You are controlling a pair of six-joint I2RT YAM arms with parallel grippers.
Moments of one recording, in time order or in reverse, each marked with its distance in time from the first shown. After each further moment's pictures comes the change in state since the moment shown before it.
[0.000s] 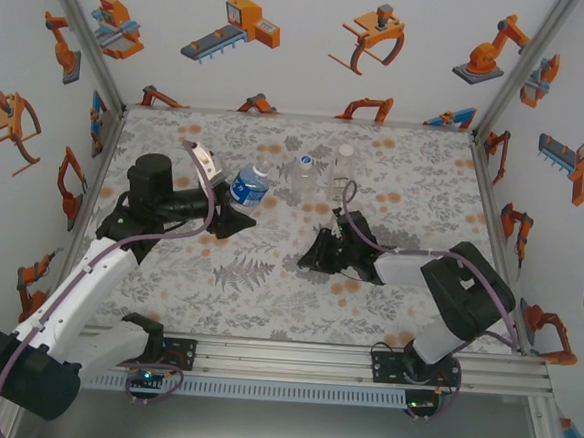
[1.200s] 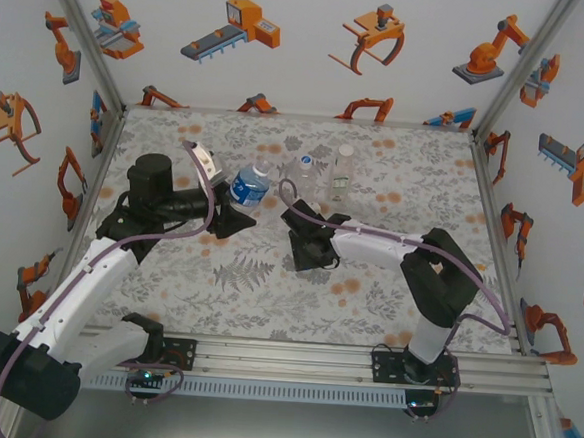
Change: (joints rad) left arm 0.001 0.001 0.000 0.002 0.001 -0.001; right arm 0.288 0.212 0.572 -0.839 0.510 -0.343
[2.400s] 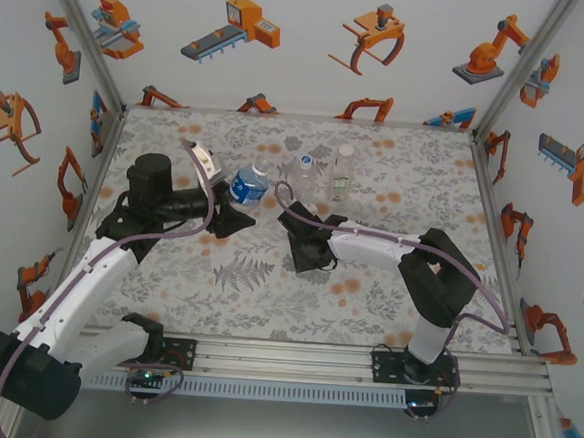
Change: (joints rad) left arm 0.005 0.001 0.000 0.000 0.000 0.000; right arm 0.020 0.011 0.008 0.003 0.003 -0.011
